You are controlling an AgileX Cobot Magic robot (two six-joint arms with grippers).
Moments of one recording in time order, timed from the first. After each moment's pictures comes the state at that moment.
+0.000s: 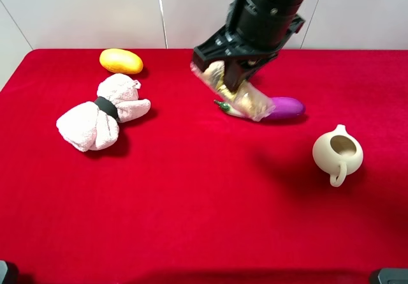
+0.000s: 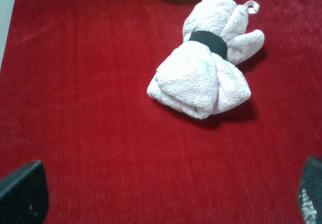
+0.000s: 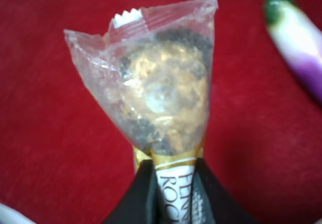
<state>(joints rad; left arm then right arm) -0.02 0.00 -0.49 -0.08 1.06 0.11 0.72 1.69 -1.38 0.08 1.09 0.09</state>
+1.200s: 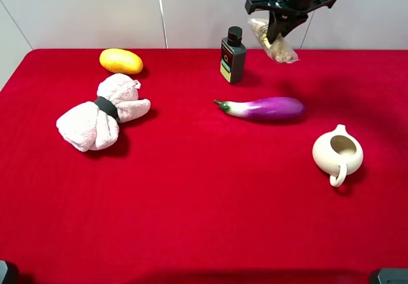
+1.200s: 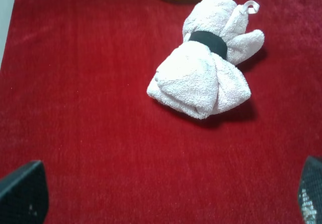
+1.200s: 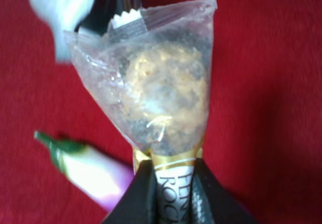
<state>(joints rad) -0.02 0.00 -0.49 -0.08 1.06 0.11 0.34 2.09 -1.82 0.08 1.09 0.04</state>
